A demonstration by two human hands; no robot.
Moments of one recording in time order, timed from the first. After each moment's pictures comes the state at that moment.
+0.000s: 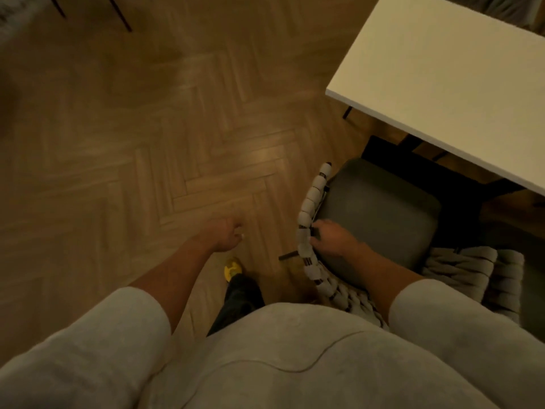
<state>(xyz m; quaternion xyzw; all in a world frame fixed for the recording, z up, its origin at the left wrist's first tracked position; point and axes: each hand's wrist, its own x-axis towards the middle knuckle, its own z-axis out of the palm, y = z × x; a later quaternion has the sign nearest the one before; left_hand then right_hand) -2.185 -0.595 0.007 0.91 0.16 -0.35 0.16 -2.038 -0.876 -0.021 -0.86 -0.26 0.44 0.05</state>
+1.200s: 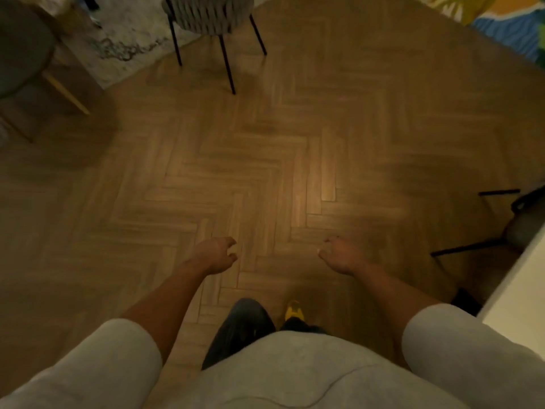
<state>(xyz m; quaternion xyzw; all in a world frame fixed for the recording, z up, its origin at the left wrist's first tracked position) -1.971 -0.063 0.021 0.86 0.36 -0.30 0.23 -1.709 -0.294 0.011 -0.85 -0.34 0.41 -0.01</state>
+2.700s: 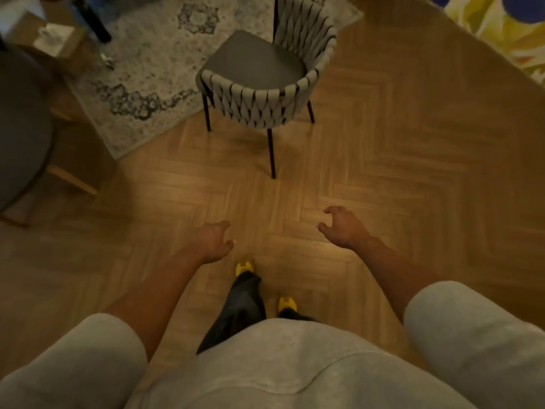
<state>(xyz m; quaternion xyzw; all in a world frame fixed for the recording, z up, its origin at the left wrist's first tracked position) -1.637 0.788 0.013 0.84 0.40 -0.26 0.25 -1.335 0.590 0.004 -0.86 -0.38 0.35 0.03</state>
